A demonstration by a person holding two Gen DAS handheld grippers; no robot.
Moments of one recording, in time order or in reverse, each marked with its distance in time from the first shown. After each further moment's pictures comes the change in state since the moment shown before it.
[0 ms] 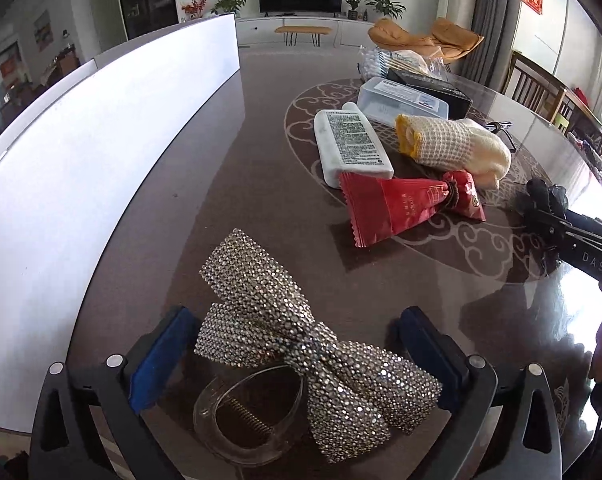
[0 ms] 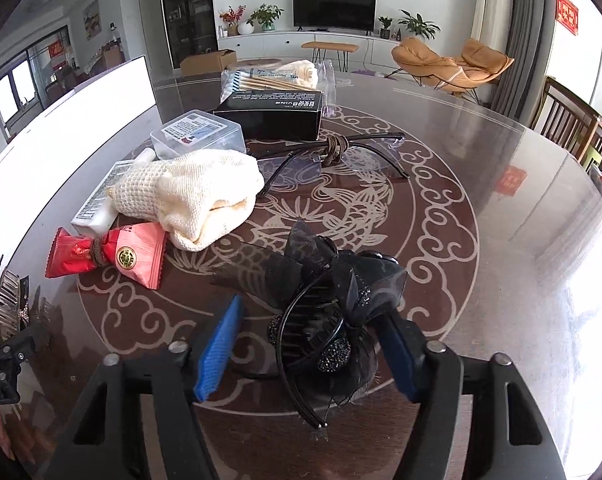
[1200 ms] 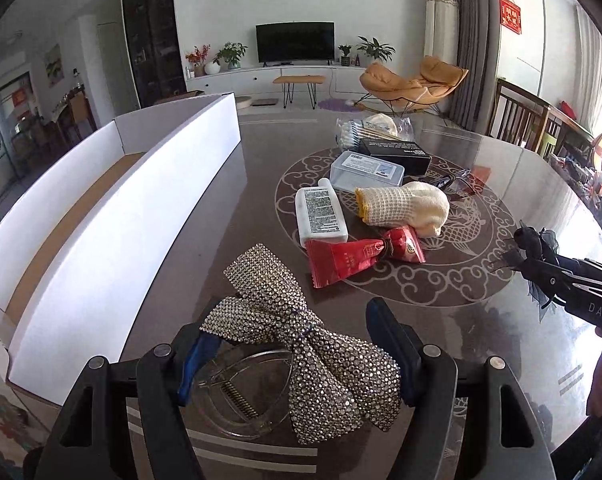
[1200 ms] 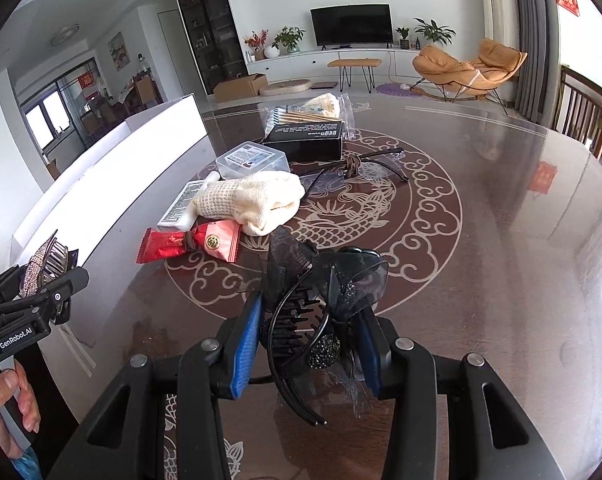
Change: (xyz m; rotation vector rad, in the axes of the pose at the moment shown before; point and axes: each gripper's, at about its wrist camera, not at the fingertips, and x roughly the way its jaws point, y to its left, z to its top) left arm -0.085 -0.011 0.001 0.019 -0.188 -0.009; right arm -0.084 -0.011 -0.028 0.043 -0.056 0.188
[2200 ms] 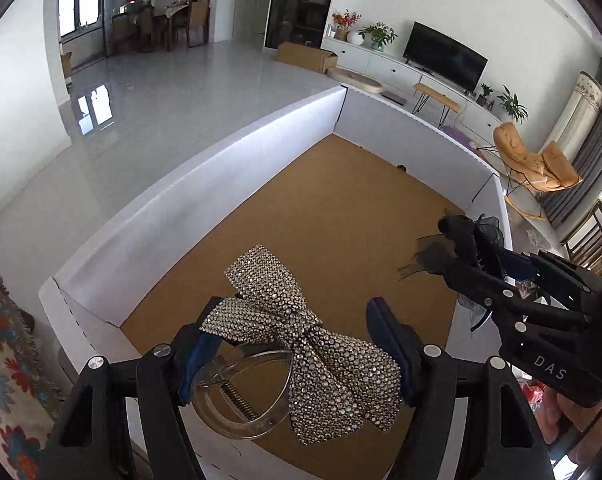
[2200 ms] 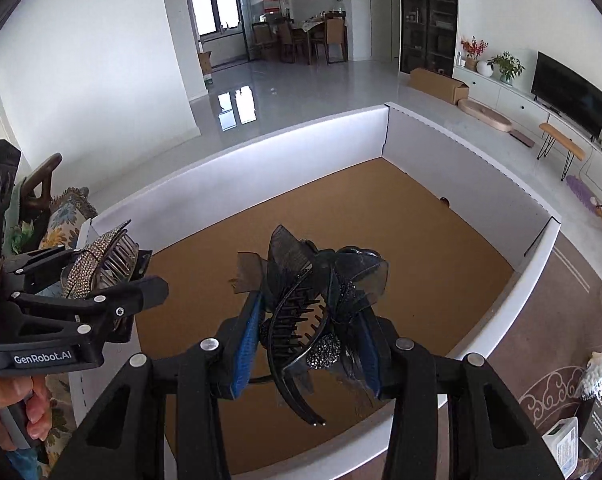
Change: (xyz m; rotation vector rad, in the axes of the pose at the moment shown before) left arm 0.014 0.327 0.059 -0.468 0.131 0.171; right arm 0.176 0.416 0.171 -0.573 0.122 0.375
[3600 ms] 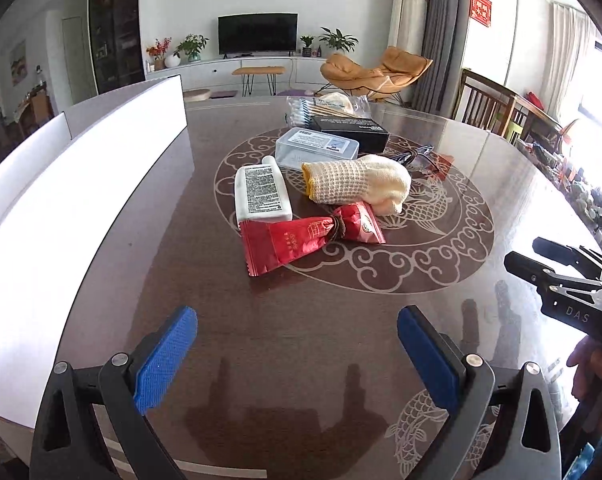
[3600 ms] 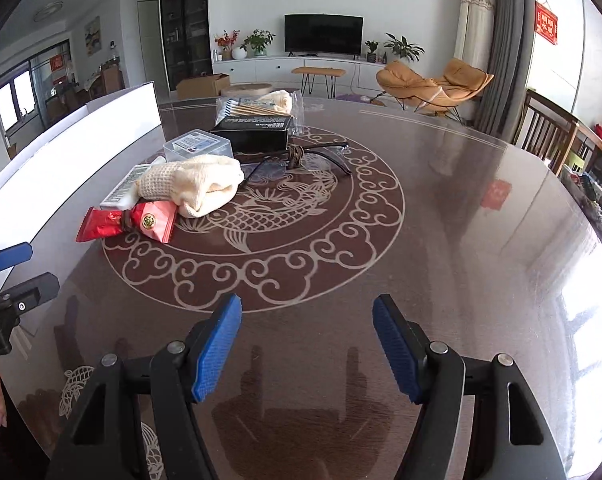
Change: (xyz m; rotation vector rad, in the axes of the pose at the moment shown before) left arm -0.012 -0.279 -0.226 0.536 -0.084 -0.294; right arm -0.254 -0.178 -0.409 0.553 -0.073 -0.595
